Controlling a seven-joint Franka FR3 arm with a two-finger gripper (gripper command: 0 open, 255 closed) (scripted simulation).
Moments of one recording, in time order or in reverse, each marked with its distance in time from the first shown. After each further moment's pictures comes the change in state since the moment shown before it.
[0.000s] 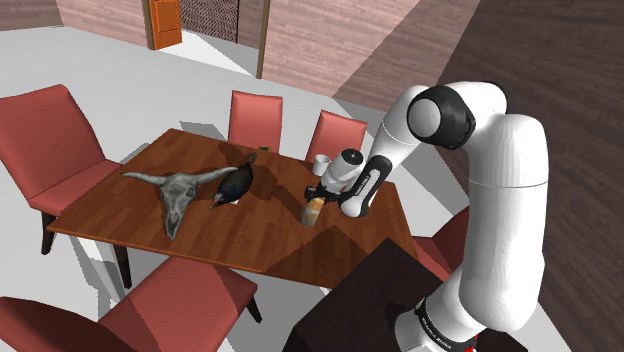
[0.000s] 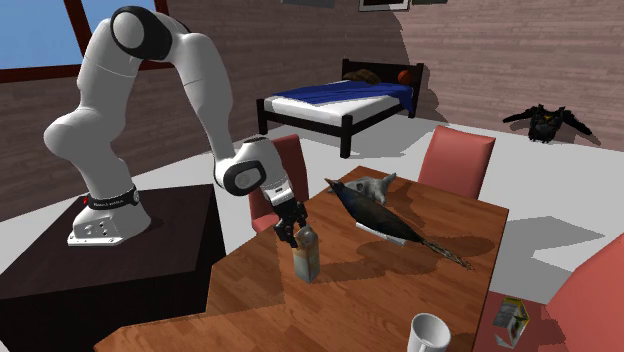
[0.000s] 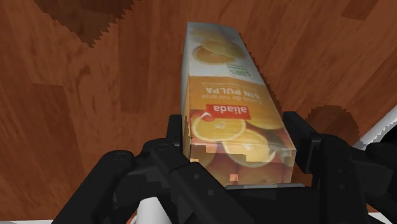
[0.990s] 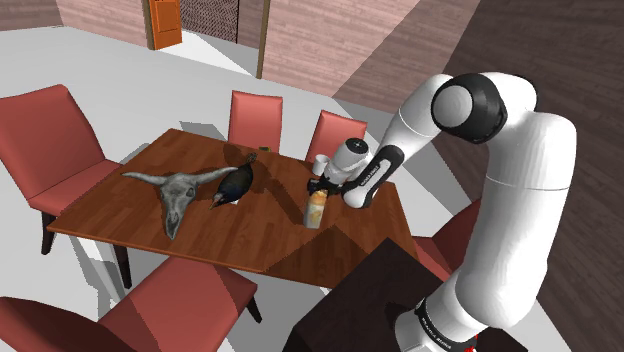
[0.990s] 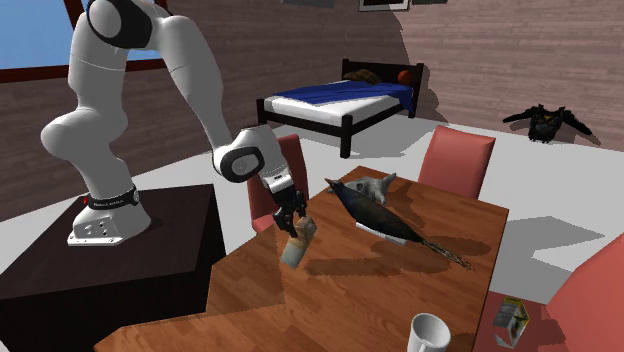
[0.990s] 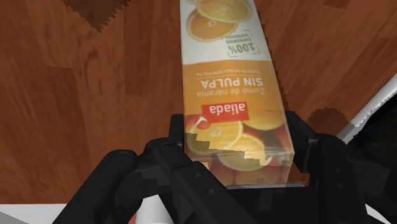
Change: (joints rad) arm -0.082 -0.130 0.083 -0.040 -0.006 -0.097 -0.037
